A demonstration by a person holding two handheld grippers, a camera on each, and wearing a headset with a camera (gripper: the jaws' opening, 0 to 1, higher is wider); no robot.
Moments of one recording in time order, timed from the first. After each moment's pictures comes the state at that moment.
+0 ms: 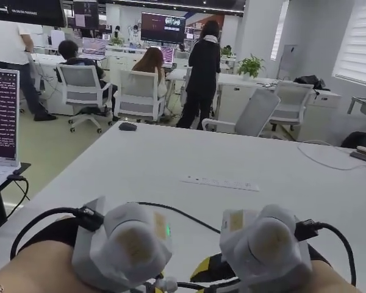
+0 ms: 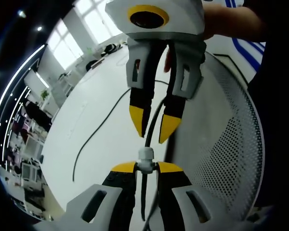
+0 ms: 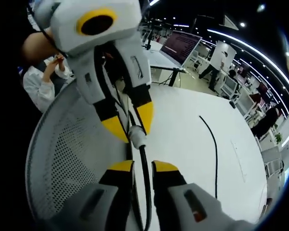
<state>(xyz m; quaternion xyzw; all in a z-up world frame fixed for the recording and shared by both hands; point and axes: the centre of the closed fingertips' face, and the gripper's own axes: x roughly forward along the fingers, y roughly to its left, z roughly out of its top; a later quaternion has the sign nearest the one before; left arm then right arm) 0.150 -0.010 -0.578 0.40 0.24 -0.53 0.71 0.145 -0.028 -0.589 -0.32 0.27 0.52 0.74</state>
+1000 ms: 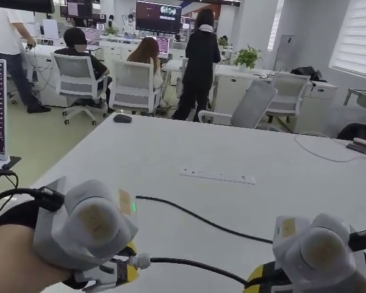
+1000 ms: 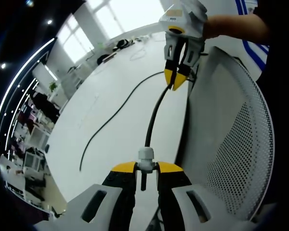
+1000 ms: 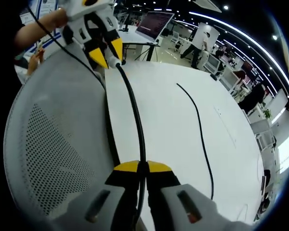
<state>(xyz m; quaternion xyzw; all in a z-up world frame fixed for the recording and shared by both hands) 0.184 0.024 -0.576 0.40 0.25 -0.49 0.73 0.168 -0.136 -0.619 -0.32 0.34 0.42 0.78</state>
